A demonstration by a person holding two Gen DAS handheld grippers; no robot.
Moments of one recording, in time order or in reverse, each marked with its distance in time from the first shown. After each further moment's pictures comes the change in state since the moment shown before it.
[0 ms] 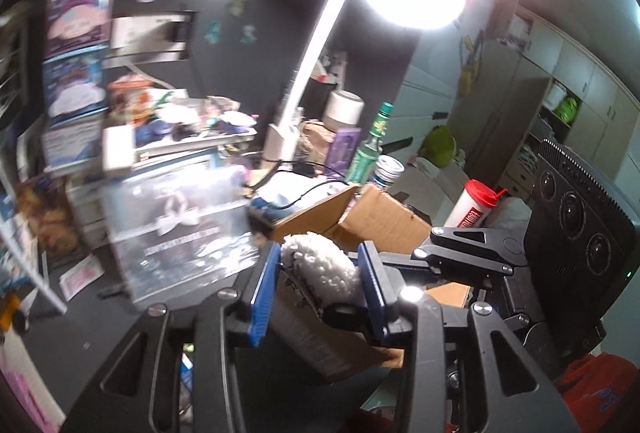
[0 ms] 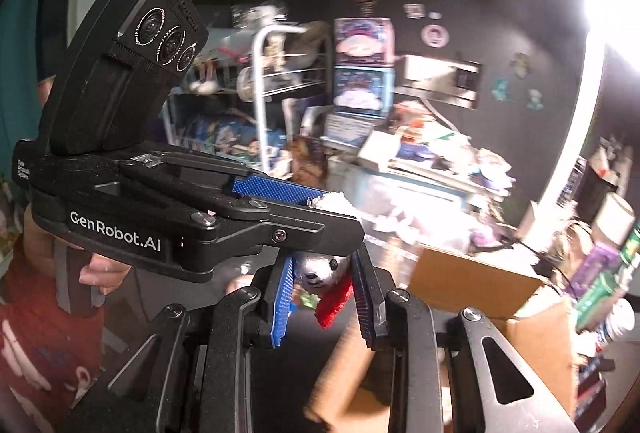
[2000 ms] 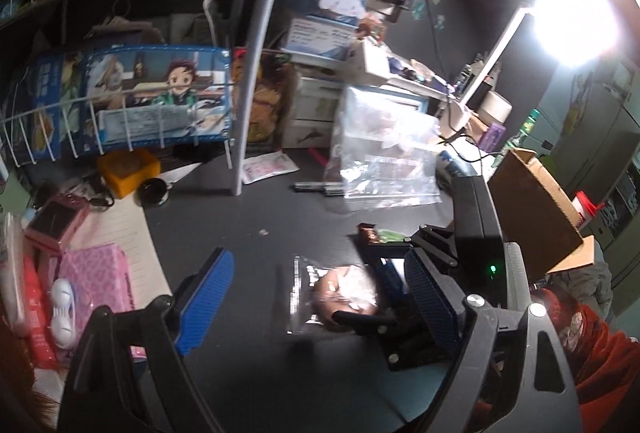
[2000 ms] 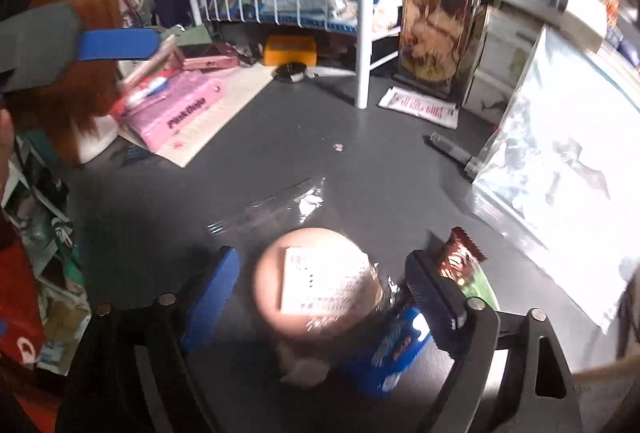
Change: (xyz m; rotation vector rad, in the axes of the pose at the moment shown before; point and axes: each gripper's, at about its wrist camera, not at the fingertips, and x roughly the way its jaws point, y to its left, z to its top) left arm -0.093 0.175 -0.130 -0.280 0.007 0.352; right arm 0.252 0.106 -0.057 -0.095 0.395 0.249
